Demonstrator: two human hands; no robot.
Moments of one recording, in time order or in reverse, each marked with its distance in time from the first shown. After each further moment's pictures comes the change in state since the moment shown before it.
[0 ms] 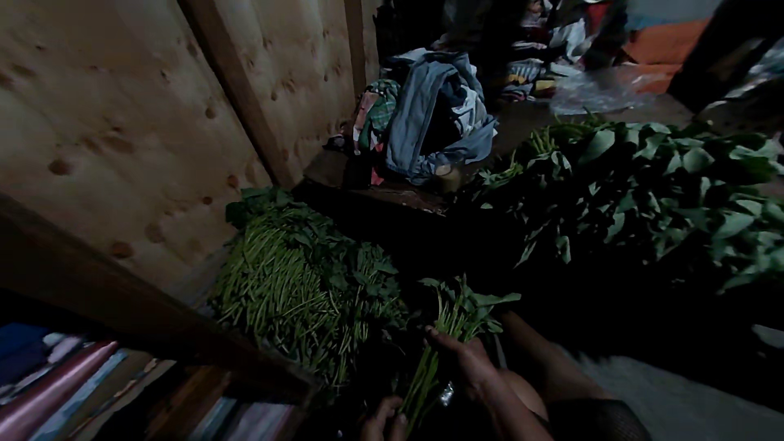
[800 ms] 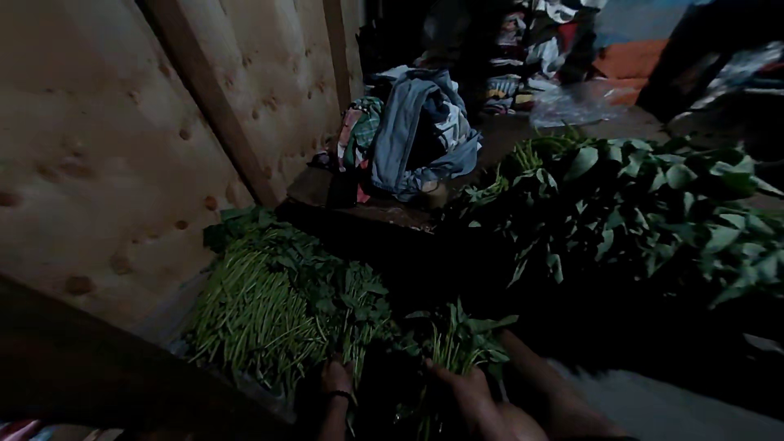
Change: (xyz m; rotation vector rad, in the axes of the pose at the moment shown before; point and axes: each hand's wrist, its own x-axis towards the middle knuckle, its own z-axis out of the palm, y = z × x) left_hand 0.187 -0.099 -0.010 0.437 0.204 -0.620; right_hand 0.001 -0.001 -0.002 -0.290 0.241 0.024
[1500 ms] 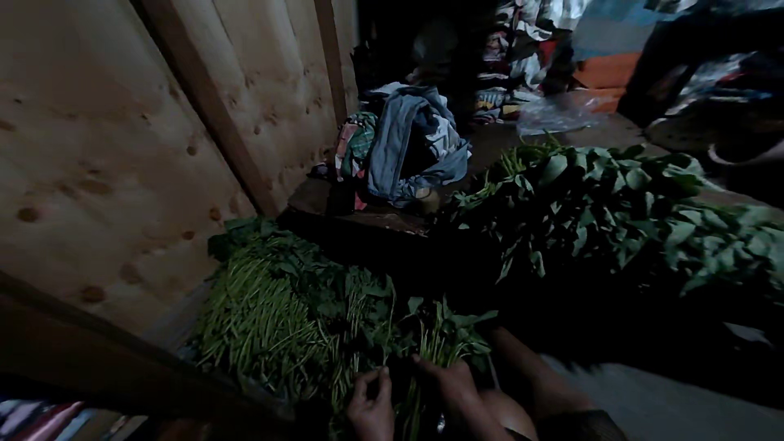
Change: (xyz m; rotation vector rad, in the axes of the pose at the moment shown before) left_hand -0.161 0.041 -0.020 -1.031 0.506 0.474; right_hand -0.014 -0.002 0.011 0.036 -0.071 -0.037
